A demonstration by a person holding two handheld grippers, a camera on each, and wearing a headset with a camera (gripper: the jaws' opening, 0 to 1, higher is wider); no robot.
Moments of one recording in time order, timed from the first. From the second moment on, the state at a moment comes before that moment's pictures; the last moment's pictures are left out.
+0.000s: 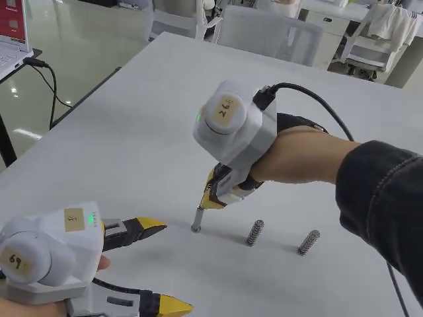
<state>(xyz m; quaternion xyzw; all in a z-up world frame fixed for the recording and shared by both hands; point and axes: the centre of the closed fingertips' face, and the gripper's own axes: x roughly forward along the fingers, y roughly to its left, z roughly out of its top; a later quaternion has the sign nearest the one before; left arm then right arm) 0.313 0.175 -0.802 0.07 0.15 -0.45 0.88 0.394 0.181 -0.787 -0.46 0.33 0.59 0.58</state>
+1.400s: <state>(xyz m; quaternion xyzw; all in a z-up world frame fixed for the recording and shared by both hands) 0.313 0.179 -0.807 0.06 0.16 -0.44 0.88 0.396 0.186 -0.846 -0.46 0.37 0.59 0.55</state>
